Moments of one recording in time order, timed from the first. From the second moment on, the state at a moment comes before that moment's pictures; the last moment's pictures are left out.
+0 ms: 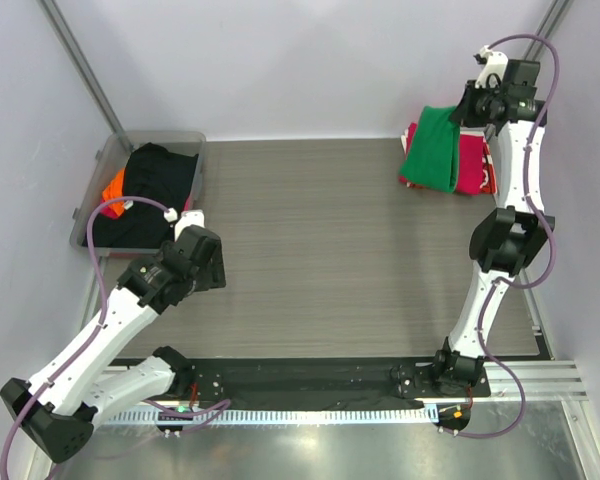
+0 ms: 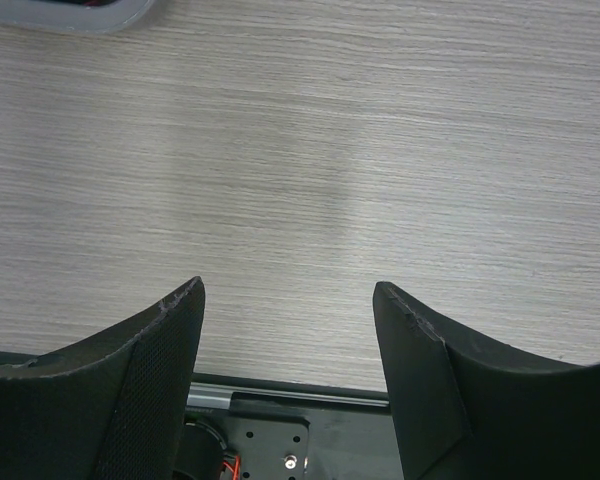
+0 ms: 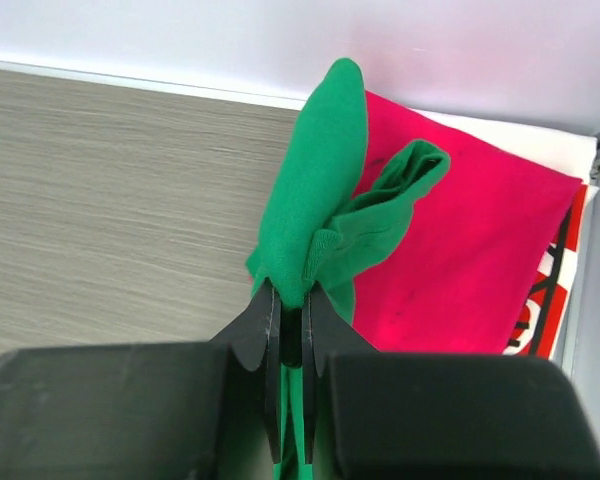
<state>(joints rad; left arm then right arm) -0.61 0.92 0.98 -1.04 -0.45 -0.58 -0.21 2.16 2.40 -0.80 -0.40 -0.14</state>
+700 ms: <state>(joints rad) -0.61 1.00 0.98 -1.04 -0.45 -0.60 -0.34 2.34 2.52 -0.60 -0.66 -0.17</state>
